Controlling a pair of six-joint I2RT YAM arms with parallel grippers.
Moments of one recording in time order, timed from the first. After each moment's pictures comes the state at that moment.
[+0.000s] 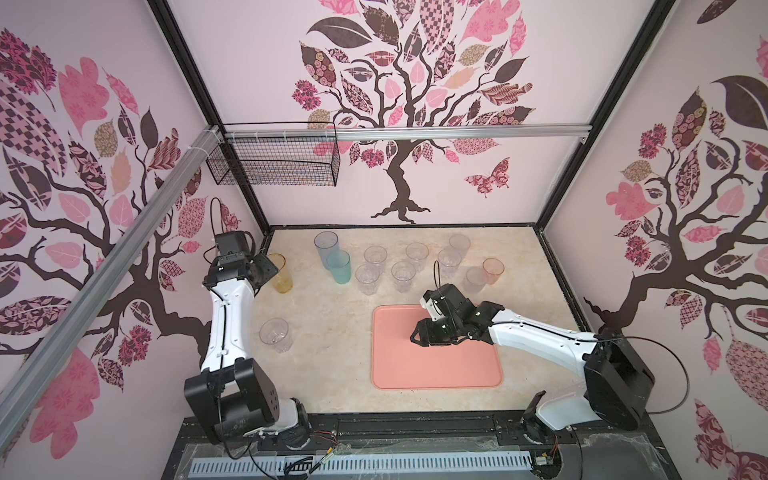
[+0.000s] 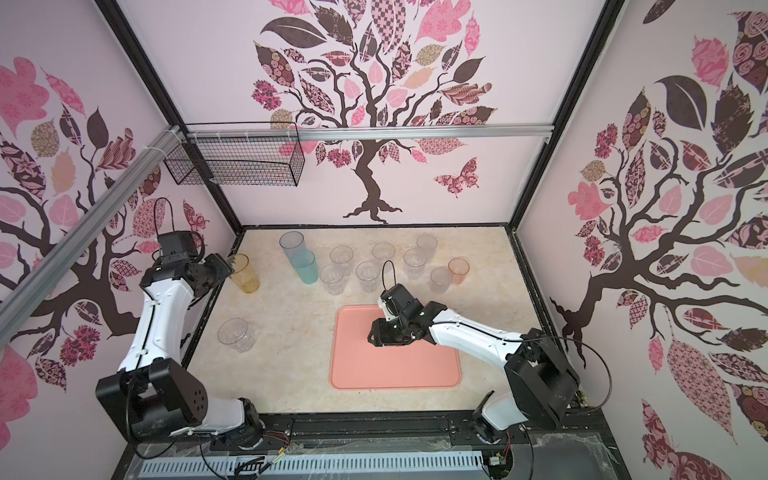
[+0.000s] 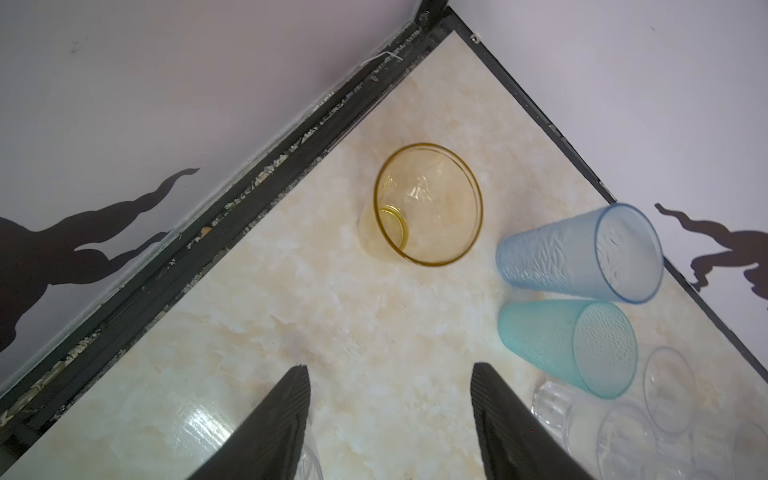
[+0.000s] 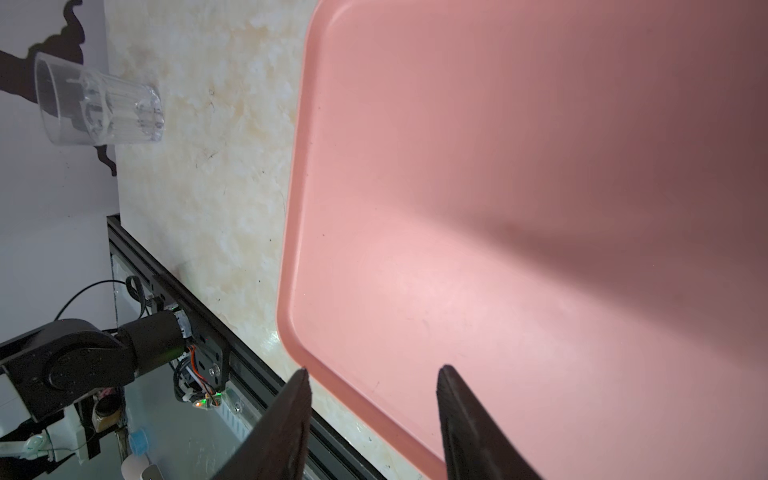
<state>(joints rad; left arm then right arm) 0.36 1.43 1.33 -0.78 0.01 -0.44 0.76 1.44 0.91 -0.44 -0.32 0.68</state>
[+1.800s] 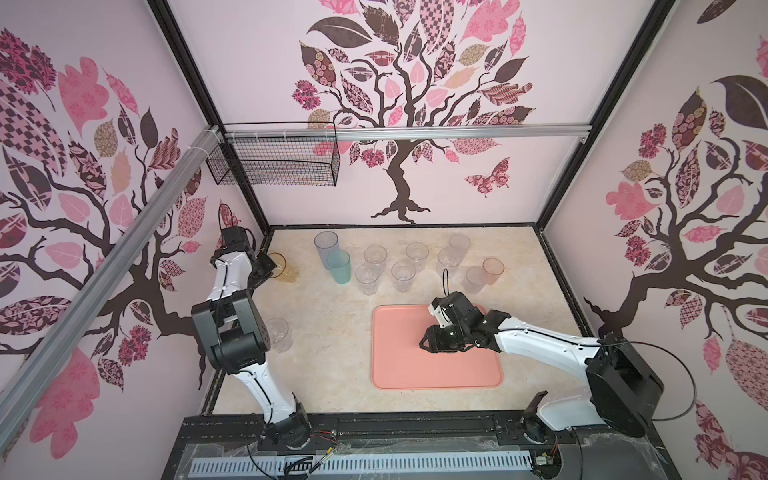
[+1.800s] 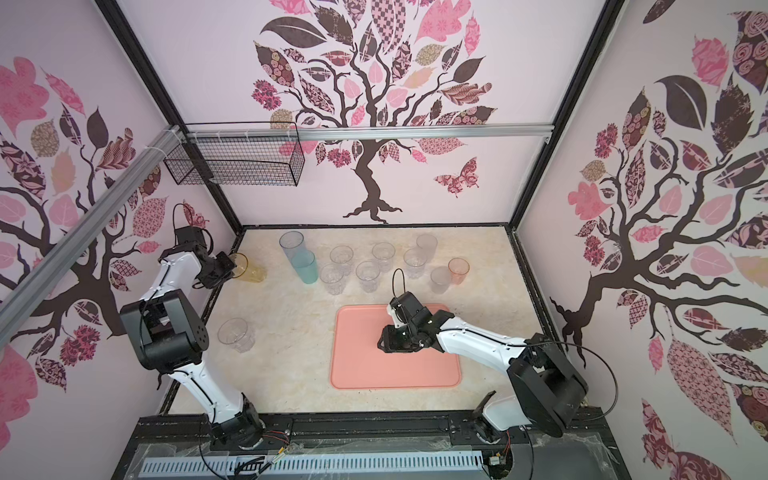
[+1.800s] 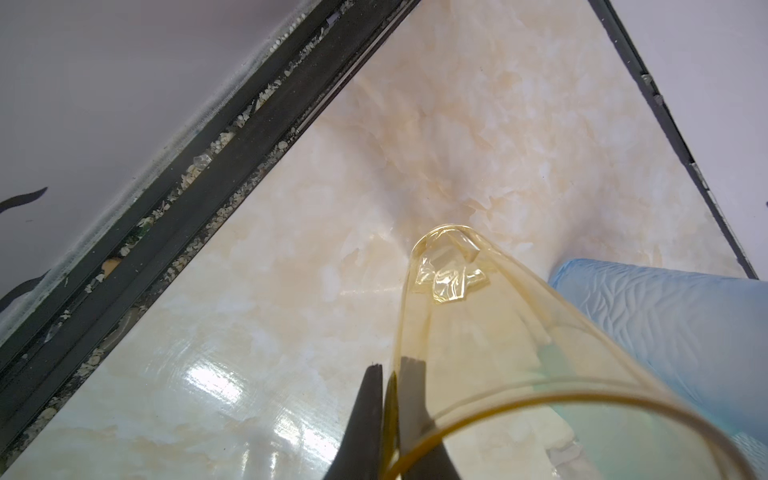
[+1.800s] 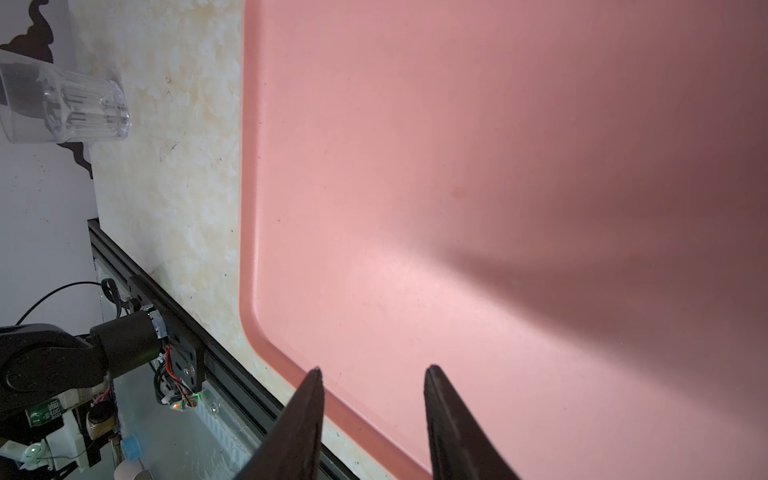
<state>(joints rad) 0.40 1.85 1.55 -0.78 0.13 -0.39 0.74 1.41 0.77 -0.37 -0.34 0.69</state>
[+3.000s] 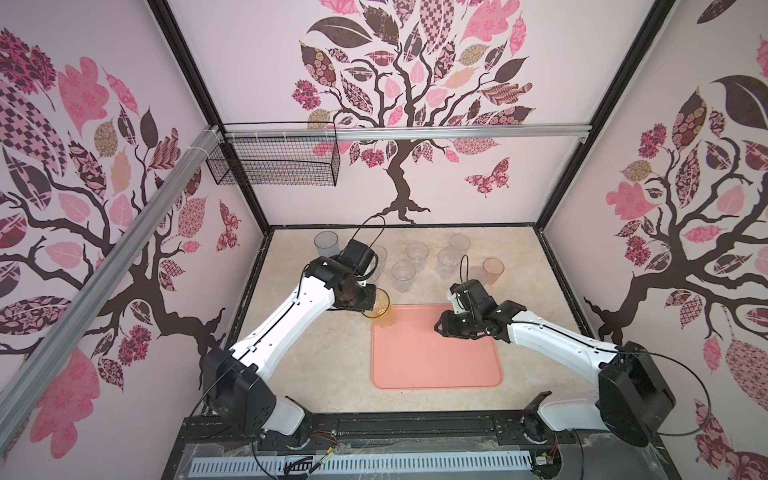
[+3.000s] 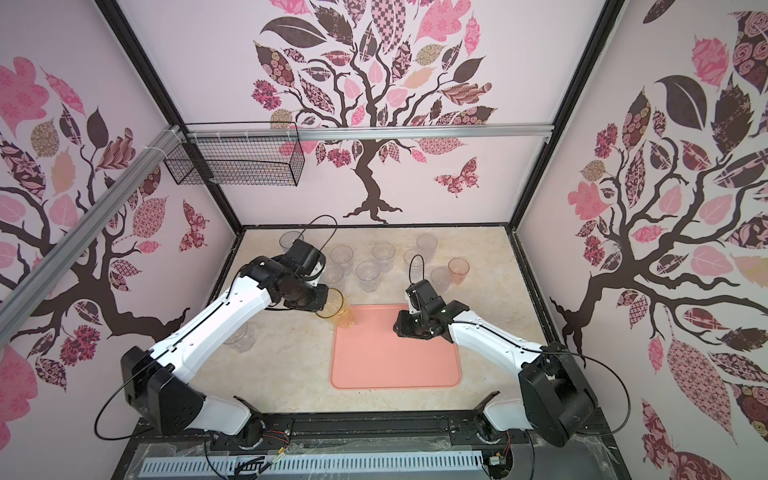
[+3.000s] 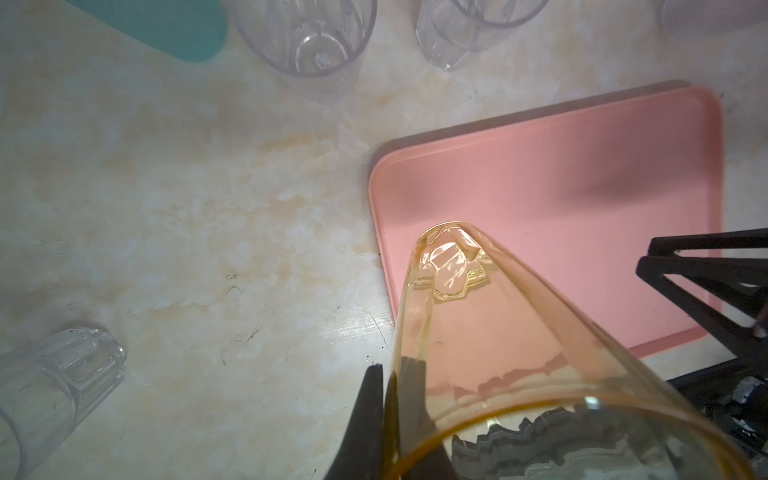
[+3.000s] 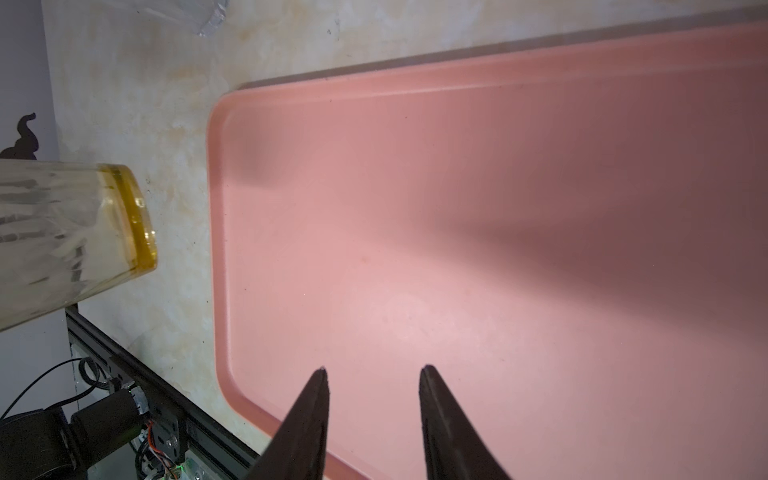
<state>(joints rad) -0.53 1.50 1.41 -1.15 0.01 -0.32 0.60 1.35 0.81 -0.46 -0.24 0.66</state>
